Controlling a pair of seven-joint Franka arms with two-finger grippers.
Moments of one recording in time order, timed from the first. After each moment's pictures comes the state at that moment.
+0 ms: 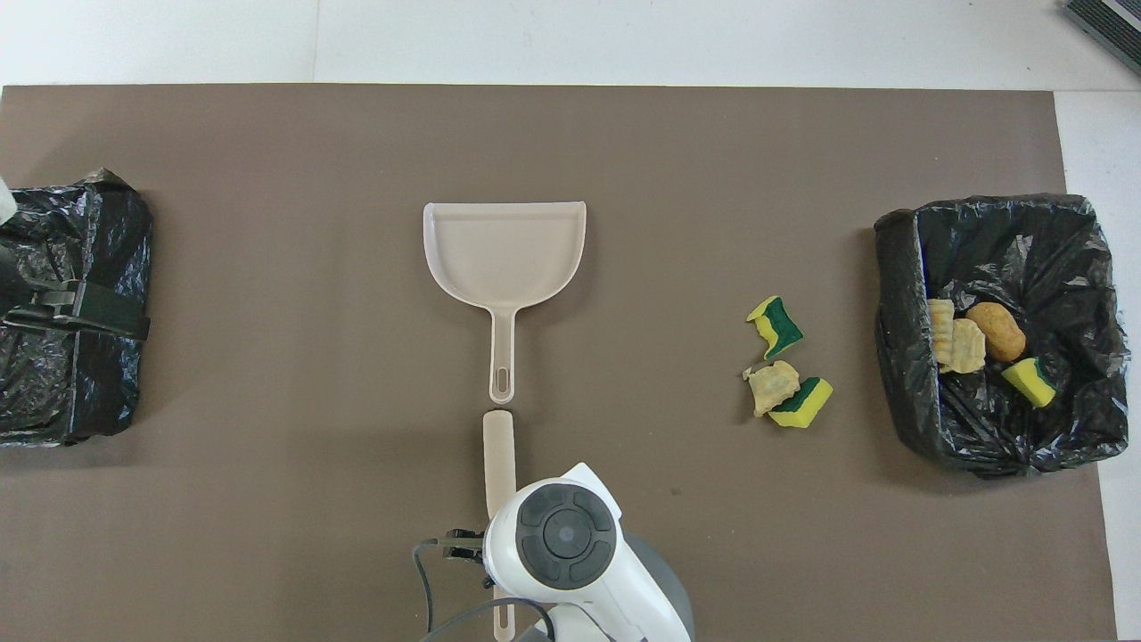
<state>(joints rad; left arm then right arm) 0.01 -0.03 -0.05 -1.62 -0.04 1.52 0.07 0.93 0.13 0.00 -2.15 0.37 2.25 0.85</state>
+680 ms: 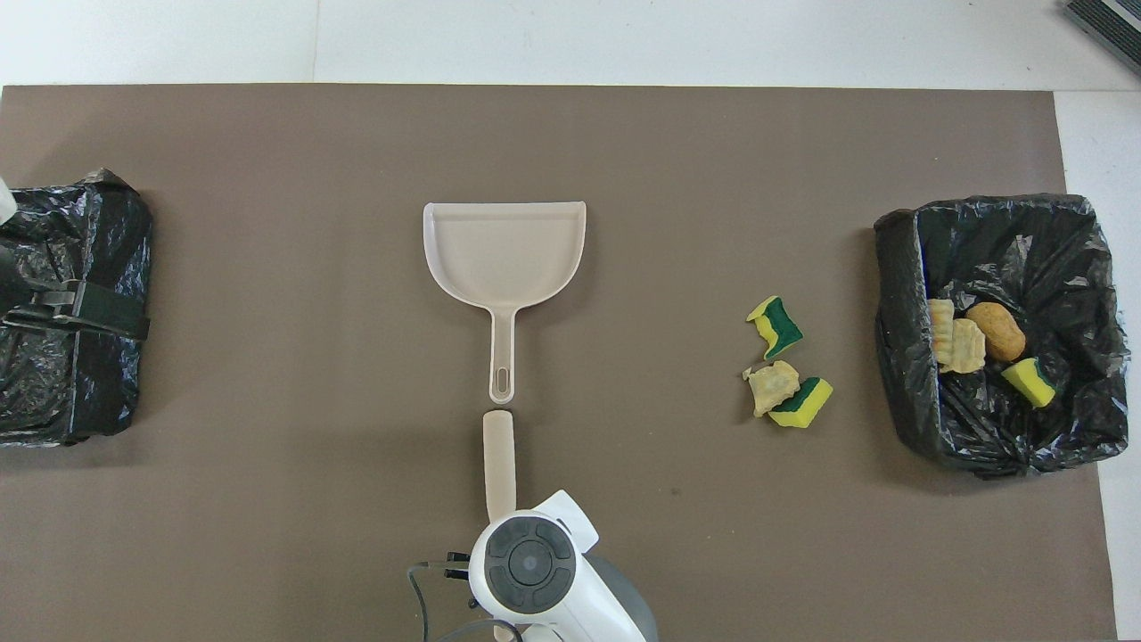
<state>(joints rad) 0.01 -0.03 -0.05 -1.62 -0.04 1.52 0.07 0.95 0.14 0.00 -2.17 0.37 2.26 0.85</state>
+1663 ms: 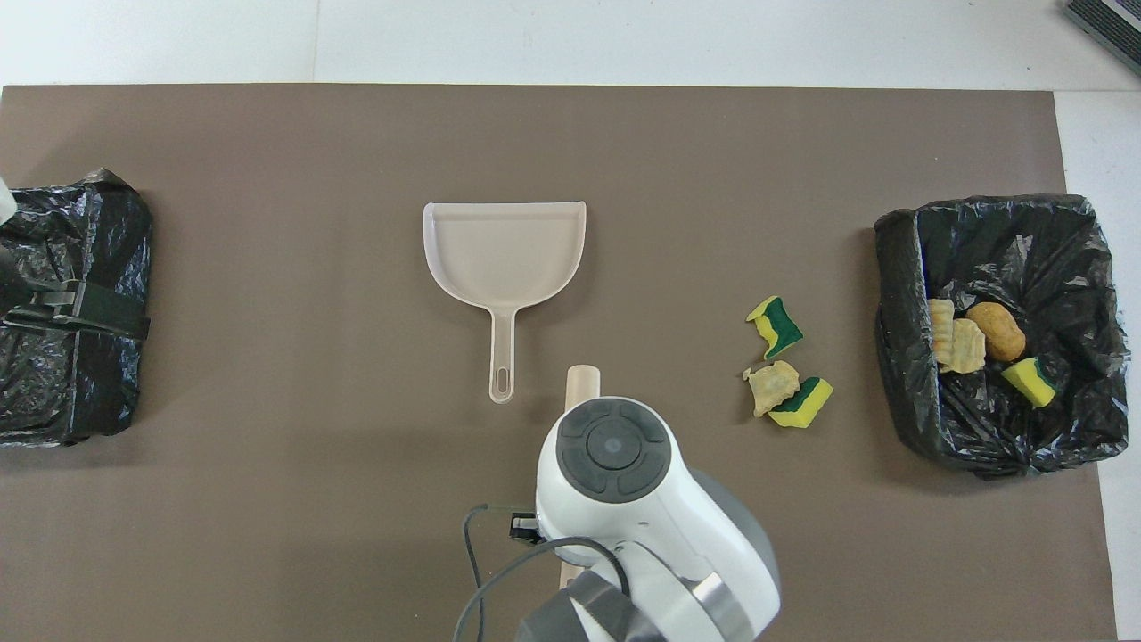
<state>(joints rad) 0.01 -0.03 -0.05 -1.62 -0.04 1.52 0.07 0.71 0.01 -0.02 -1.95 0.24 1.69 0.76</state>
